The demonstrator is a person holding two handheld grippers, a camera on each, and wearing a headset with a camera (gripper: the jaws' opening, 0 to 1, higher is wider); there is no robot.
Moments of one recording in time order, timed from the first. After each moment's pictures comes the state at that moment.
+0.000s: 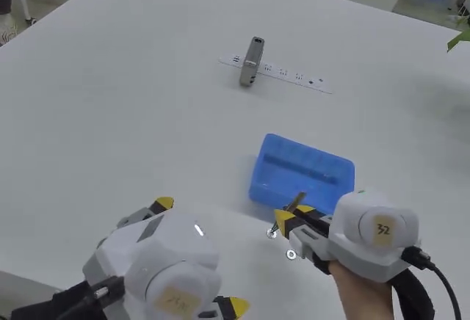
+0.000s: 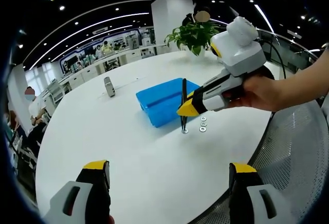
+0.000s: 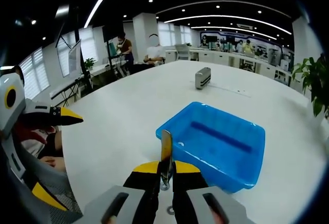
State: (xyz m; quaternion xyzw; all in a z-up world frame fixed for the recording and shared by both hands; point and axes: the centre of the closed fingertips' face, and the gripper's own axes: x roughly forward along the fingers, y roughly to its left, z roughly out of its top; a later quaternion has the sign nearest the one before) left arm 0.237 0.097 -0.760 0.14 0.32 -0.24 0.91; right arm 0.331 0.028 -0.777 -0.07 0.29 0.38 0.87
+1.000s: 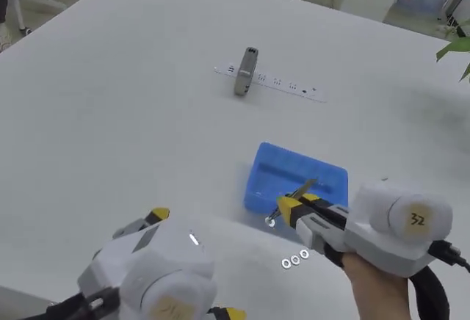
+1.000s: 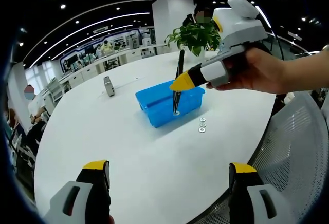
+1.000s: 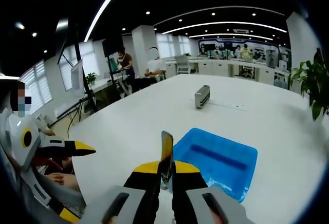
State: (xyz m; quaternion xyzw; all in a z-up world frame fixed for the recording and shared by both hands) left arm 0.237 0.096 -0.760 0.13 0.32 -0.24 0.91; right arm 0.343 0.033 -0.715 -0.02 0.25 0.39 0.89
